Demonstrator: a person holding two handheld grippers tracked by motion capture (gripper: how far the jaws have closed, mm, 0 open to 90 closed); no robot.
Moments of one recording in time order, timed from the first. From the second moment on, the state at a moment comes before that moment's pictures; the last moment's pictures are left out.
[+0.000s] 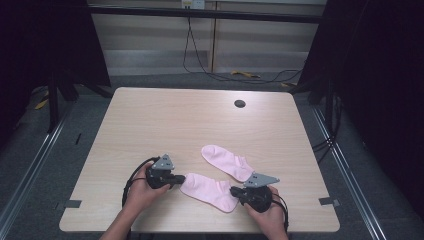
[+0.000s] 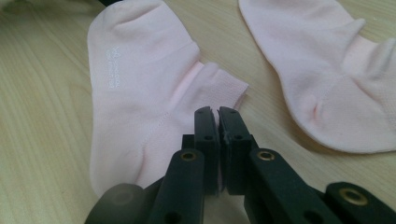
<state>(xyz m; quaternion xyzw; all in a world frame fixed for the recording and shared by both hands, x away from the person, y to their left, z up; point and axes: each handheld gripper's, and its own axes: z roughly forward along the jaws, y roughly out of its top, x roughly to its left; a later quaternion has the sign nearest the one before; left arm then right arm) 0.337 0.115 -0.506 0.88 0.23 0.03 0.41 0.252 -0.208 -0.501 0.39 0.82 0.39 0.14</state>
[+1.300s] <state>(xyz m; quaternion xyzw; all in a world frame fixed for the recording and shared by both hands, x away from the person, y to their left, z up) 0.344 0.111 -0.463 0.86 0.25 0.01 0.45 0.258 -0.225 -0.476 0.39 0.78 0.47 0.12</state>
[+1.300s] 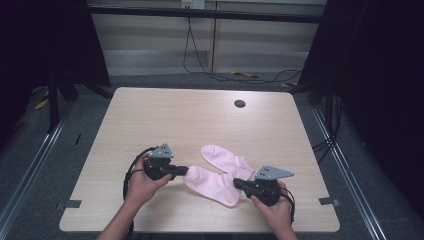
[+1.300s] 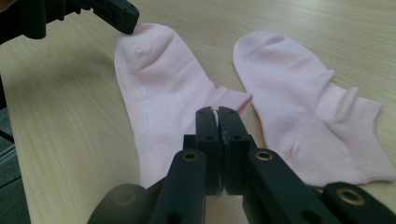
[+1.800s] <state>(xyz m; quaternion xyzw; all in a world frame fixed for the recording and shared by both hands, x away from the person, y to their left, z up) 0.361 0.100 -0.447 0.86 0.25 0.02 0.45 0.263 -0.233 -0.470 0.40 0.77 0.47 0.13</state>
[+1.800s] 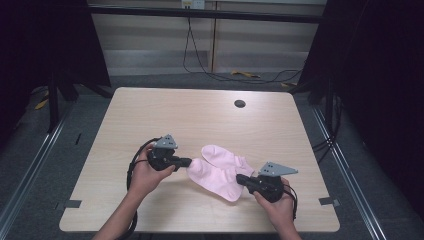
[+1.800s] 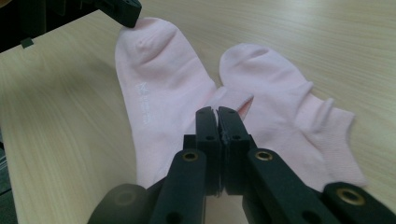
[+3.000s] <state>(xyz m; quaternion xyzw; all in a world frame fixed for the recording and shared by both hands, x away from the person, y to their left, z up) 0.392 0.075 -0.434 0.86 0.25 0.04 0.45 0.278 -0.245 -0.457 0.41 0.75 0.49 0.16</state>
